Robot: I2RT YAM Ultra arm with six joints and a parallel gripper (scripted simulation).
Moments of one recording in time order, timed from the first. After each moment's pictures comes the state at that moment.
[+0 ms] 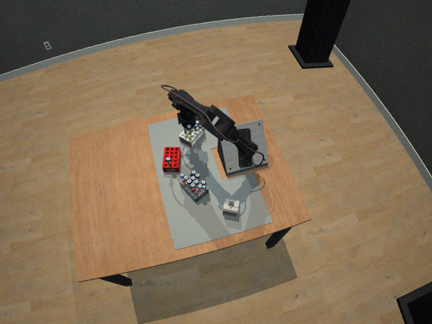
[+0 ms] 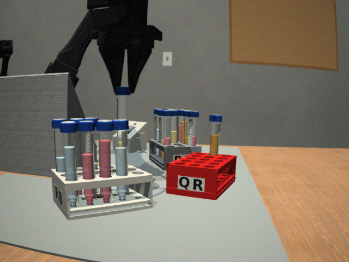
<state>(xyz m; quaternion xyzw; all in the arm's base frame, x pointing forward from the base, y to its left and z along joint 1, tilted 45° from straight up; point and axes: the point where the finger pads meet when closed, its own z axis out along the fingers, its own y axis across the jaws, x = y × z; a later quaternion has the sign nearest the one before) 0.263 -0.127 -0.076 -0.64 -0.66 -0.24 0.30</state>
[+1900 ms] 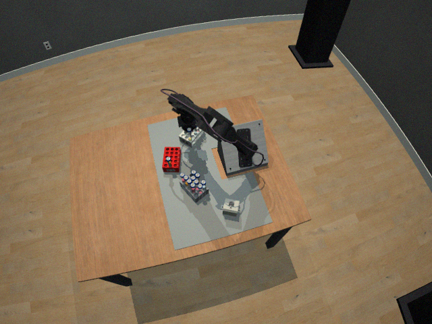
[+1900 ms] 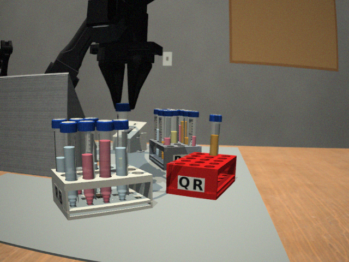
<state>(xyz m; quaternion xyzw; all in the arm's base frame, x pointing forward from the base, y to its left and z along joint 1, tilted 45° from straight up) 0.262 -0.109 -0.093 -0.64 -0.66 -0.24 0.30</state>
